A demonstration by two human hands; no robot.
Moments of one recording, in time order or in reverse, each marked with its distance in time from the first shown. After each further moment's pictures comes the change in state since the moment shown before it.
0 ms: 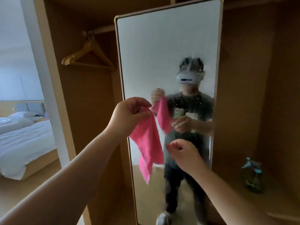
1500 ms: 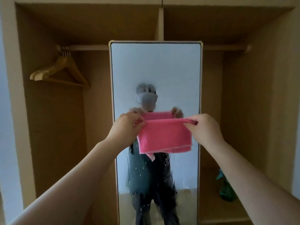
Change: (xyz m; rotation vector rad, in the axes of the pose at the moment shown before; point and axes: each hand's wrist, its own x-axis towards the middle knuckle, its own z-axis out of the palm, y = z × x) left_hand 0.063 -0.042 -0.023 0.392 -0.153 0.297; right_hand 0.039 -0.099 -0.080 -0.604 0.555 -0.094
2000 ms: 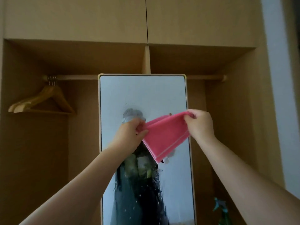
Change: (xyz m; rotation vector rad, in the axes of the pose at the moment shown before) left_hand 0.073 0.029 -0.002 -0.201 0.049 0.053; right_hand 0.081 -0.016 -0.036 0.265 0.283 0.168
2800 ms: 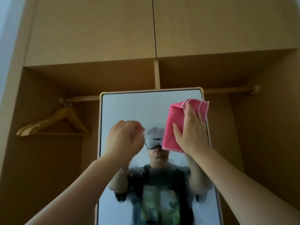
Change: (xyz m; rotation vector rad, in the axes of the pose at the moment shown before) left_hand 0.064 -0.022 -0.004 0.317 0.412 0.251; right_hand 0.093 0.025 0.092 -0.249 0.093 -0.506
